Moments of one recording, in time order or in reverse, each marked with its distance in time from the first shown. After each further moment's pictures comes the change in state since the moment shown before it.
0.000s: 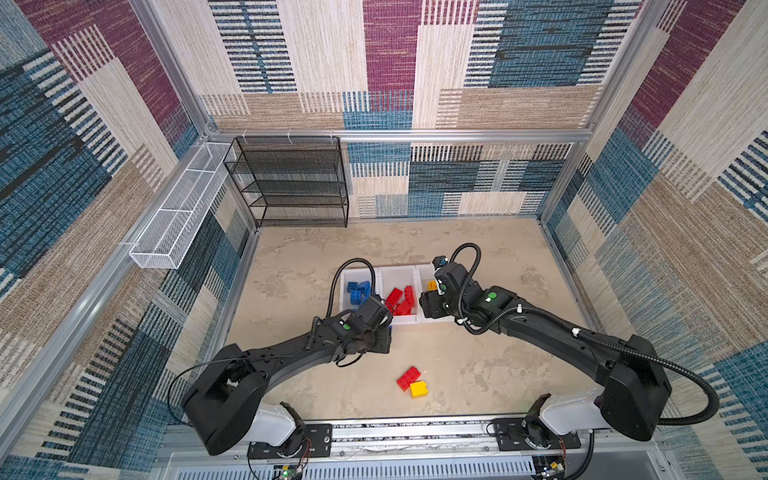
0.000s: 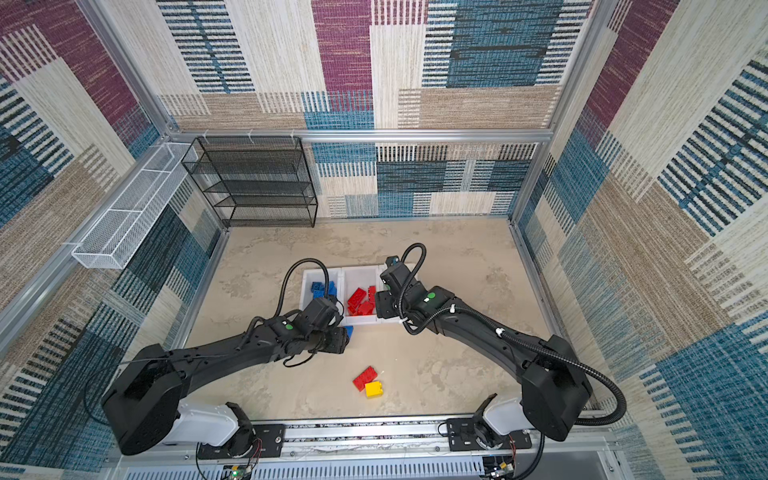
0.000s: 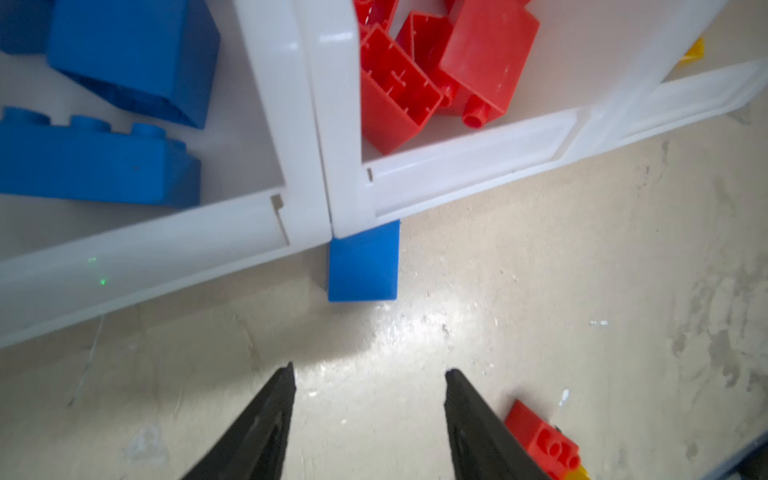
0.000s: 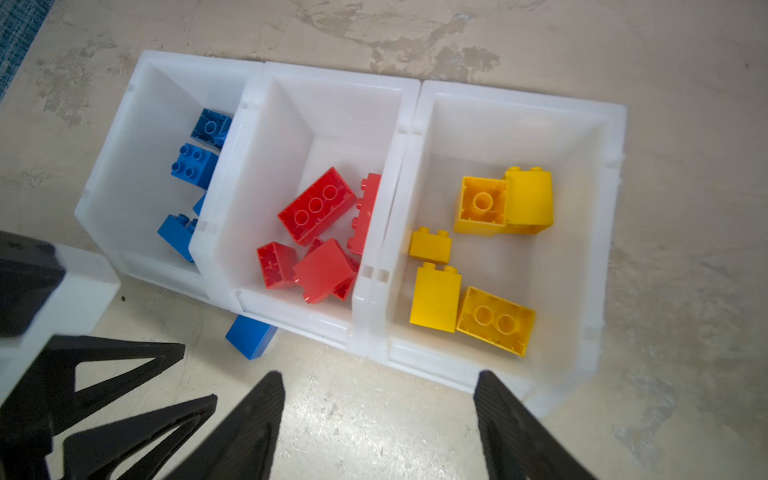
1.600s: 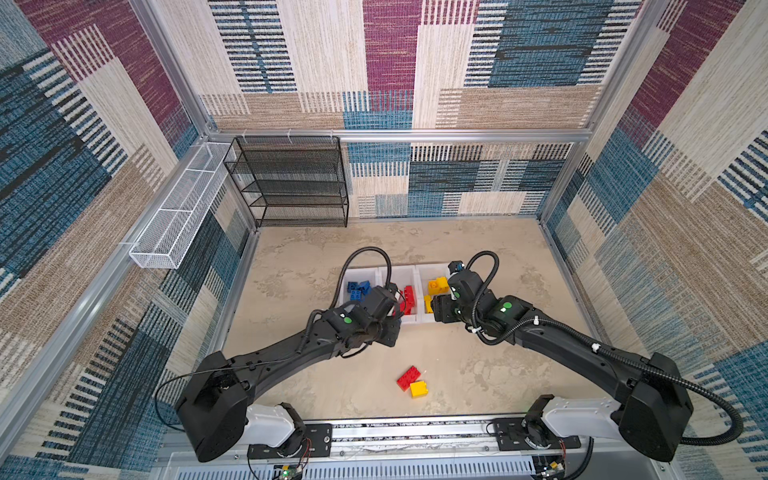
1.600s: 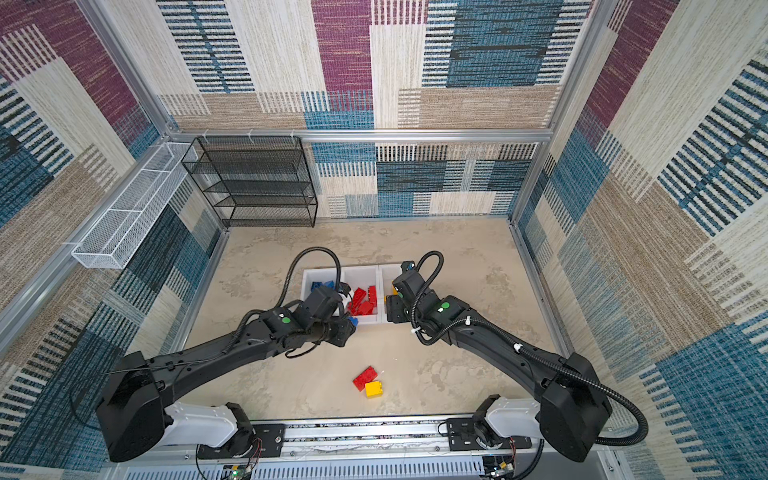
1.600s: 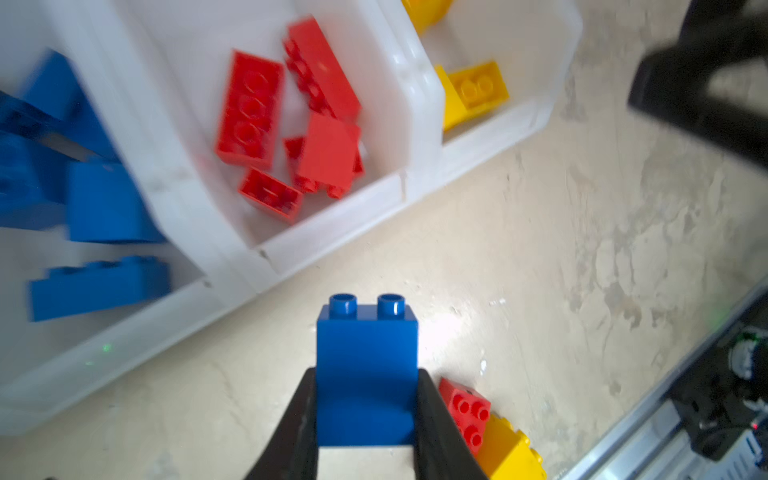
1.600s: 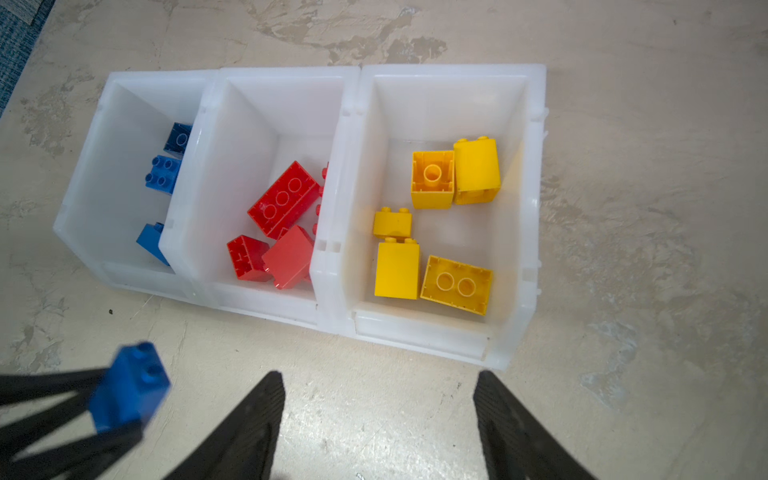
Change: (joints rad) left arm -0.012 -0.093 0.152 -0.102 0.002 0.167; right arm -0.021 -0.105 -0.096 -0.002 0.030 0.066
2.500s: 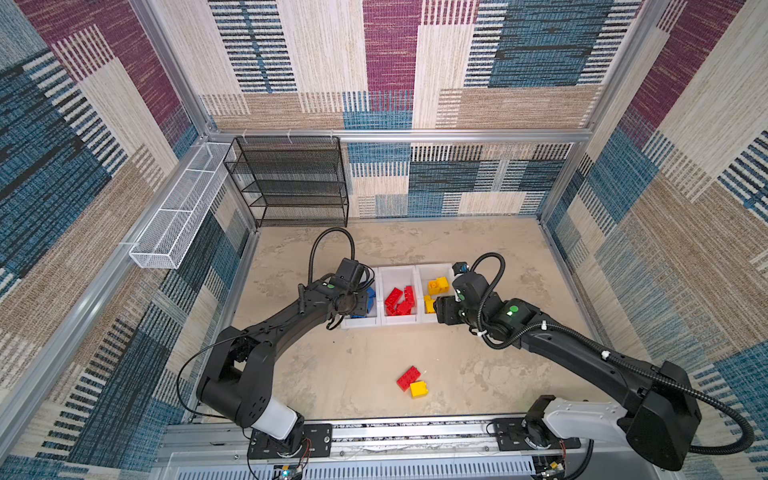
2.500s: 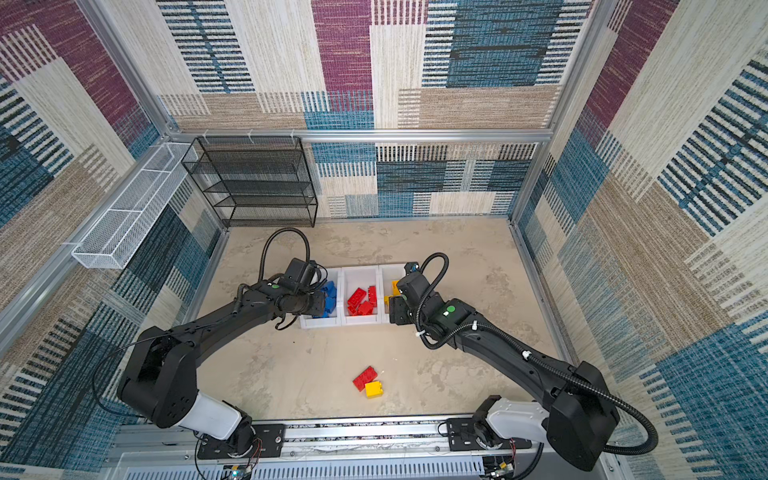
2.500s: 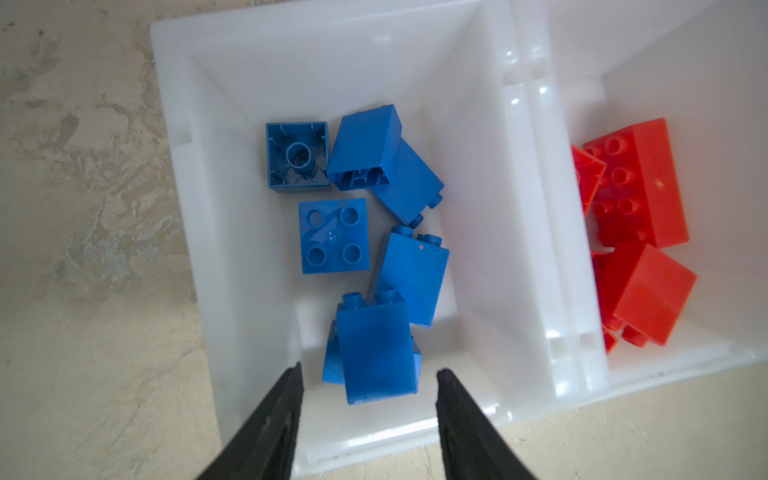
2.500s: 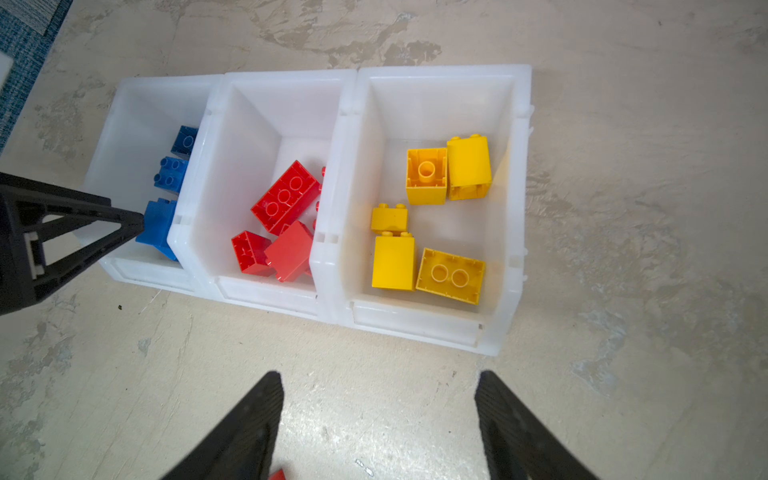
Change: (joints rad) left arm 0.311 0.188 0.090 -0.045 -0.077 0.082; right arm 0.000 -0.050 -0.019 -0.016 0.001 0.008
